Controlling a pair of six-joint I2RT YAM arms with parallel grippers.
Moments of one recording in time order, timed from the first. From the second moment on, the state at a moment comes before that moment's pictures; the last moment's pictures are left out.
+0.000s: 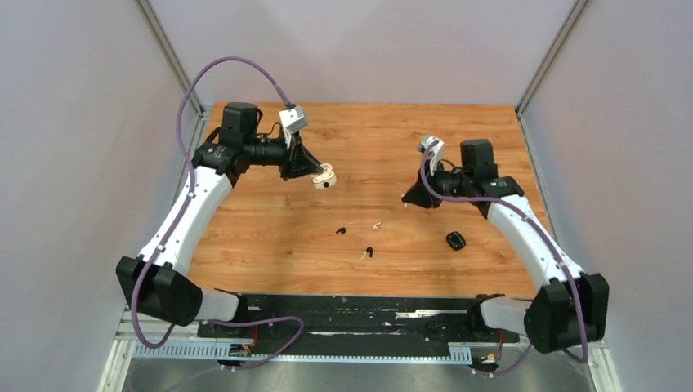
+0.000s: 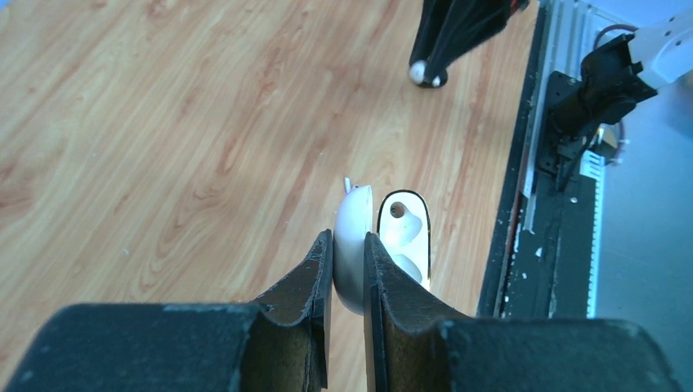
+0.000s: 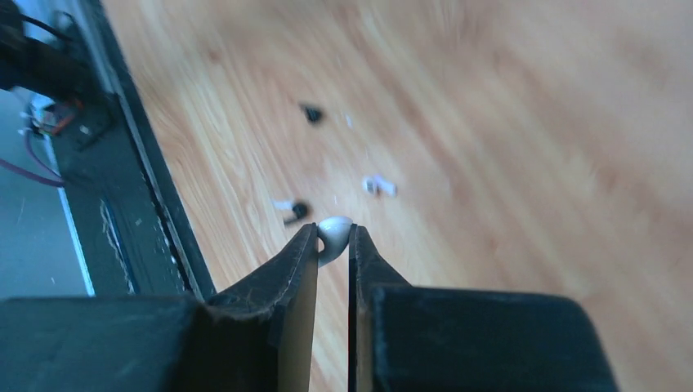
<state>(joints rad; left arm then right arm) -0.27 1.33 1.35 -0.62 0.95 0.33 0.22 1.29 0.96 -0.53 -0.77 -0.27</state>
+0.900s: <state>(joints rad) -0.36 1.43 1.59 -0.77 1.07 0.34 0.56 1.33 1.35 -0.08 -1.15 -0.48</state>
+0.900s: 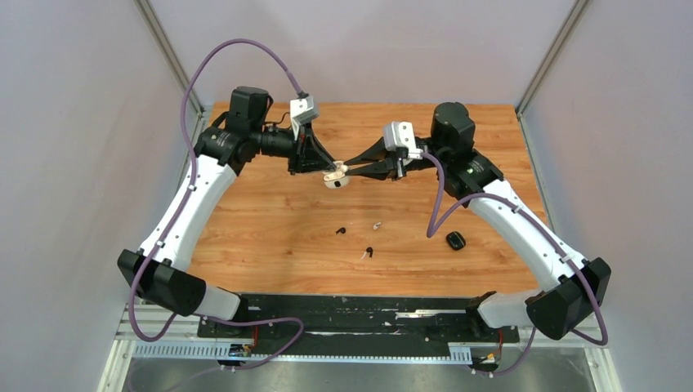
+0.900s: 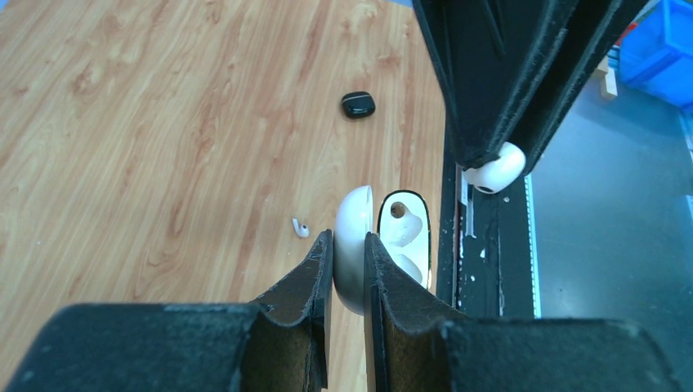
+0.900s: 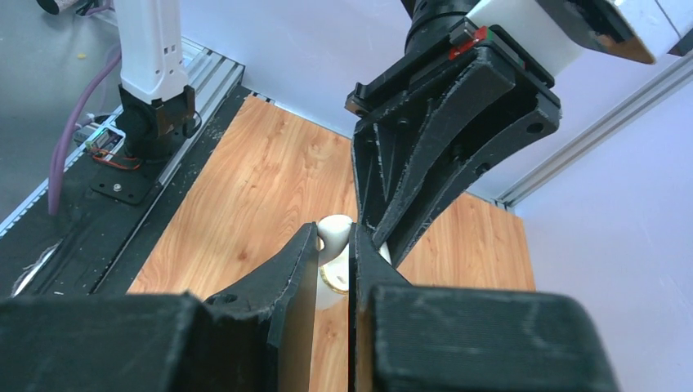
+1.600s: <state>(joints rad) -0.39 1.40 1.62 -0.83 1.07 0.40 0.59 1.36 1.37 -0.07 -1.11 -0.55</state>
